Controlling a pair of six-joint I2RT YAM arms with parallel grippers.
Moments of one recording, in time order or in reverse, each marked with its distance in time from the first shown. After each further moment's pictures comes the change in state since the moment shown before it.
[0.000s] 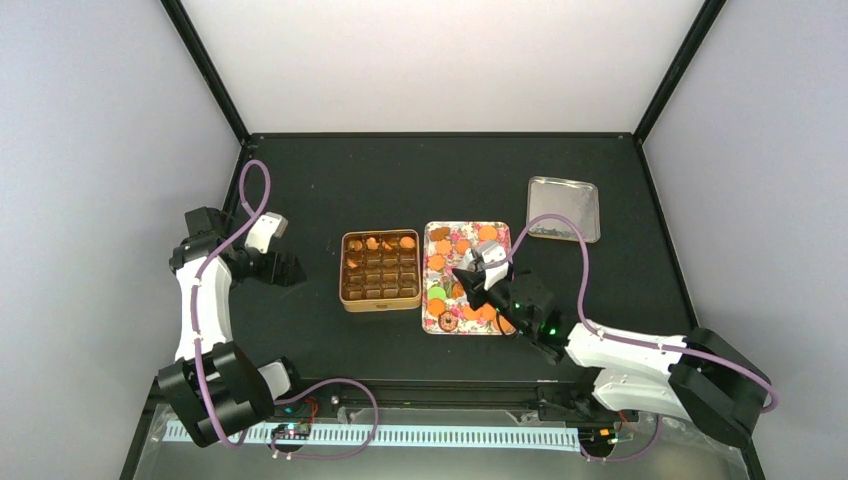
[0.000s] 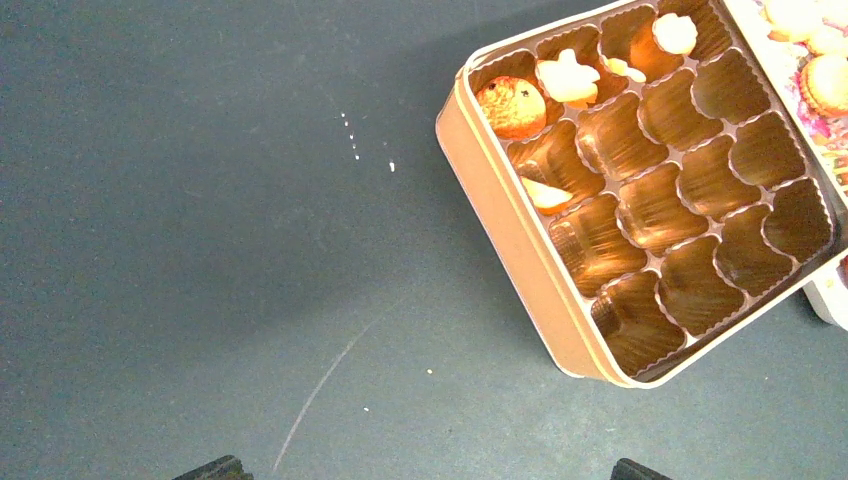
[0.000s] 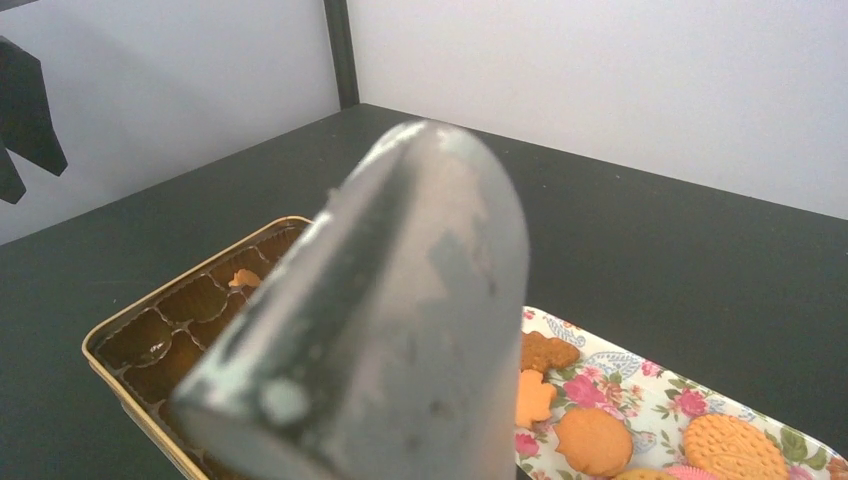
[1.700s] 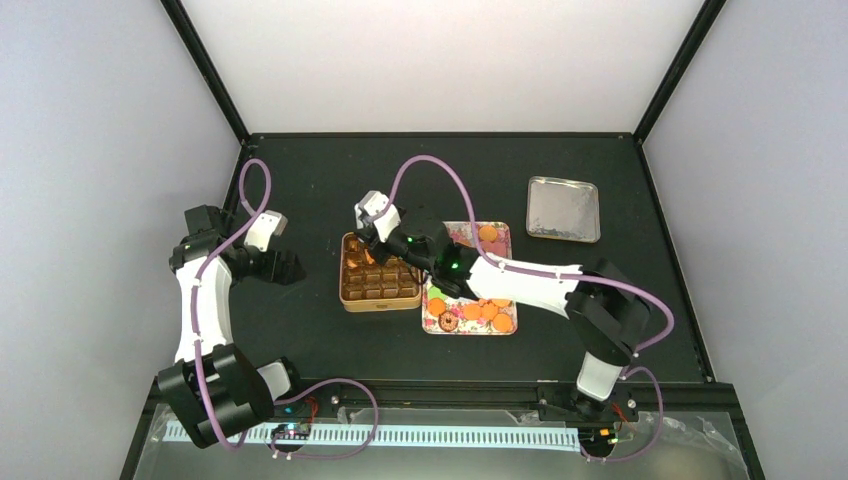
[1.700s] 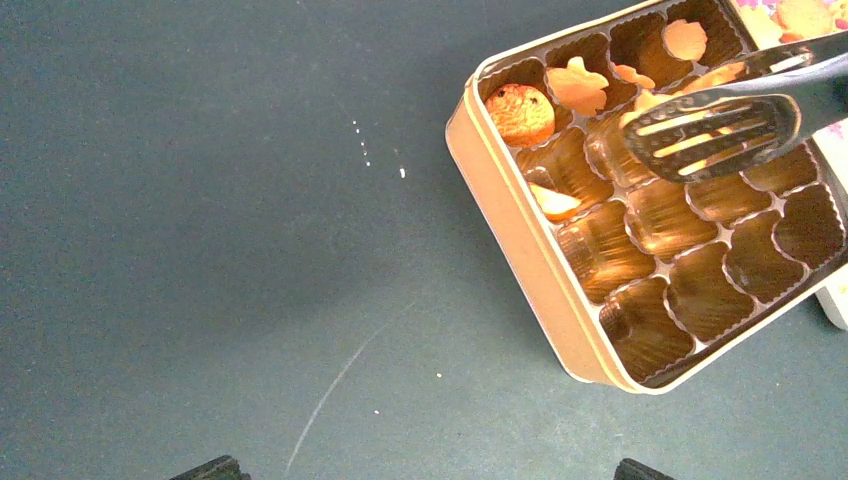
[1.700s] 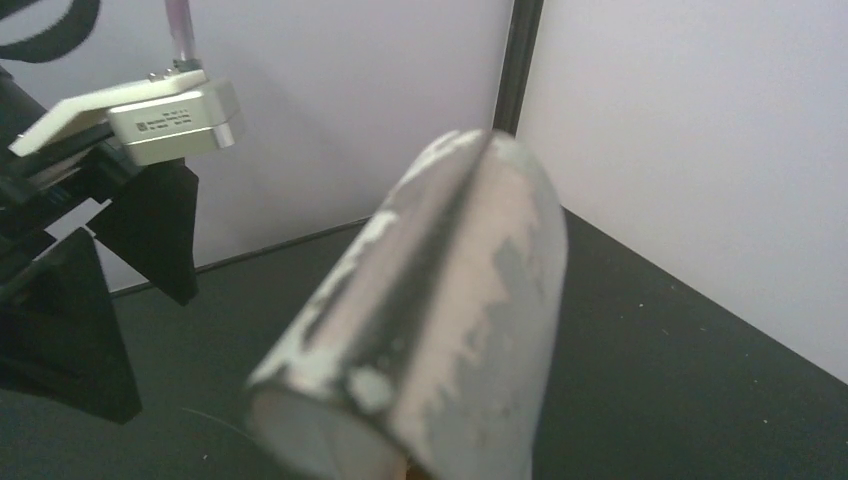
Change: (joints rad) left arm -0.010 -0.006 0.010 0.008 -0.017 -0.011; right arm 0.108 0.611 0.843 -0.228 -0.140 -0.161
